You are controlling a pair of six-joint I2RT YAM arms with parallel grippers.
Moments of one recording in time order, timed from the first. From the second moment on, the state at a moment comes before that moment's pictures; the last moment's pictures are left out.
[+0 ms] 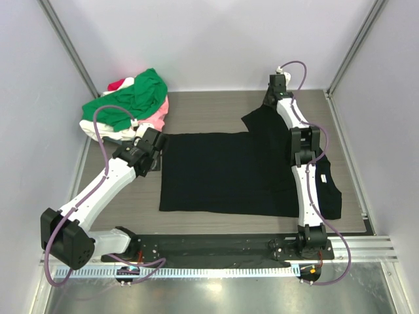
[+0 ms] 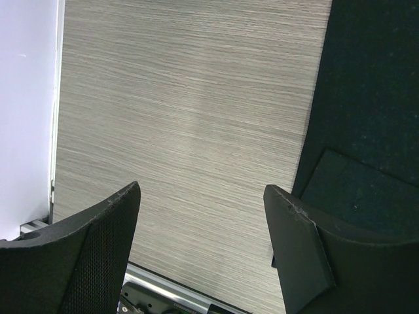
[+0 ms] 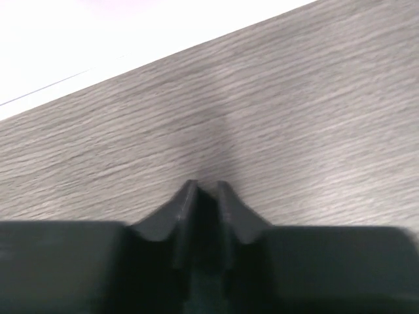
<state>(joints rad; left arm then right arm) -0.49 1.24 1.08 -0.93 -0.65 -0.42 0.09 2.72 2.48 -0.42 0.20 0.36</state>
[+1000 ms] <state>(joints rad) -0.24 2.04 1.70 -0.78 -0.26 -0.53 0.09 1.76 1.50 -0.28 0.10 0.50</state>
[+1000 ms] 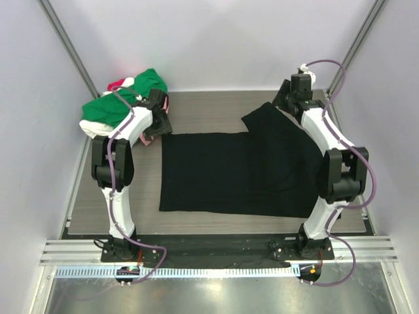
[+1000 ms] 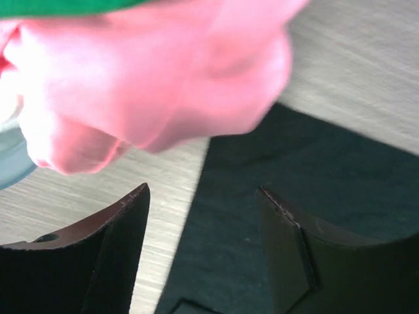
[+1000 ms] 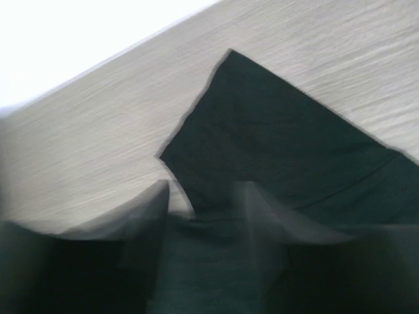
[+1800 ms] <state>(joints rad) -0.26 1.52 1.34 -0.88 -0.23 -0.42 0.16 2.74 2.51 -0.43 0.37 0.23</state>
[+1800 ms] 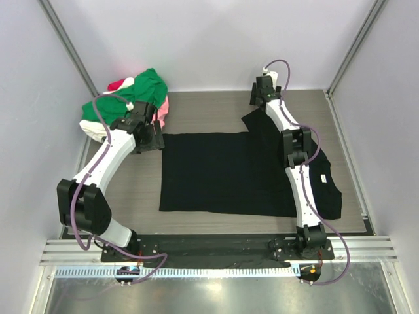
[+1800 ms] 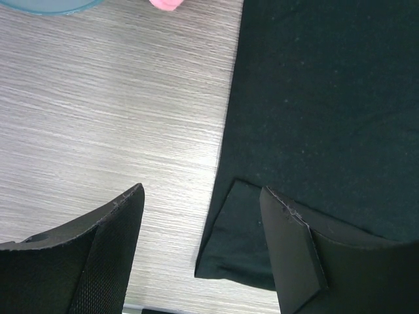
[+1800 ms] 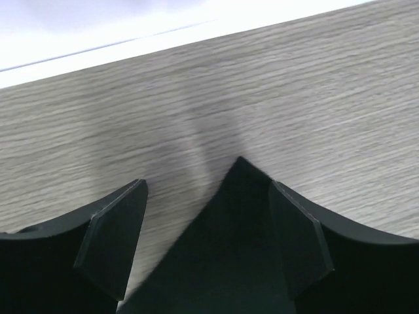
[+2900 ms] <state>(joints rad) -0.26 1.52 1.34 -0.88 -0.23 -0.42 0.10 2.65 2.35 -0.40 0.32 0.29</state>
